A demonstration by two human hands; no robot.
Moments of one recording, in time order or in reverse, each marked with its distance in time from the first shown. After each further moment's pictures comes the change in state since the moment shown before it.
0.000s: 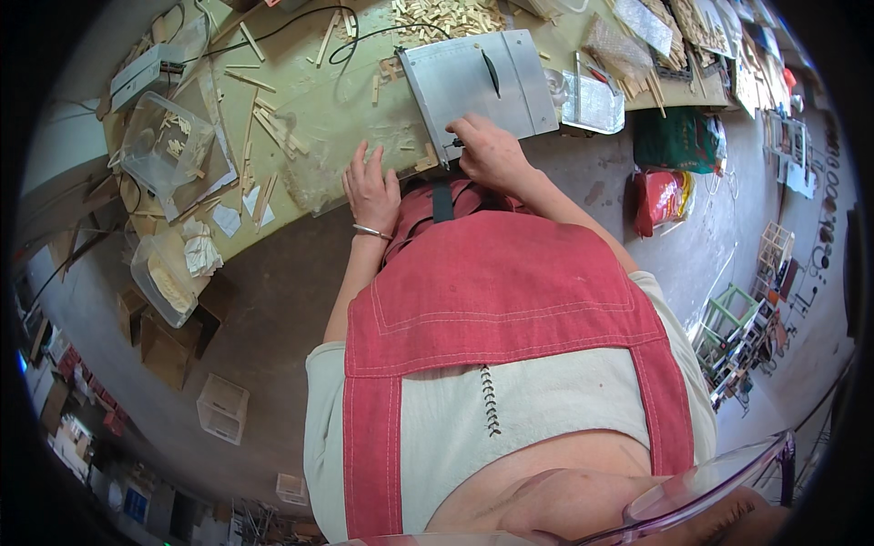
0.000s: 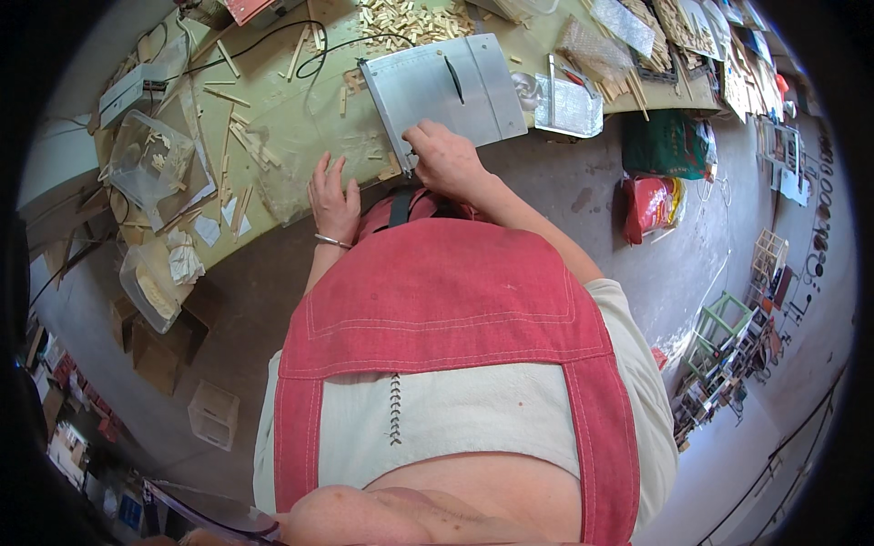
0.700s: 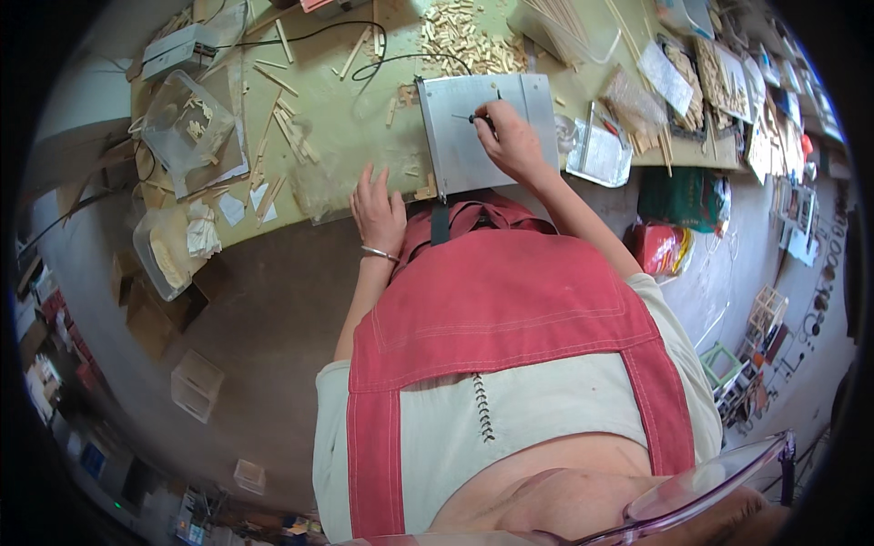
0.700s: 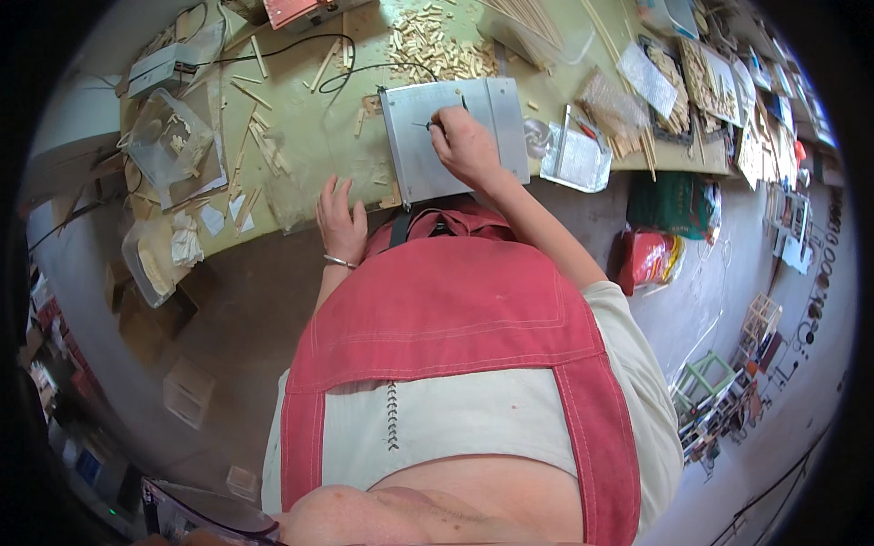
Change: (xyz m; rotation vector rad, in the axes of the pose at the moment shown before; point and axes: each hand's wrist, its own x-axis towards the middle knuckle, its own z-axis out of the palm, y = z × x) left_hand 0.002 0.031 0.006 0.045 0.080 -0.181; right_hand 0.066 0.051 -0.031 0.168 0.008 0.182
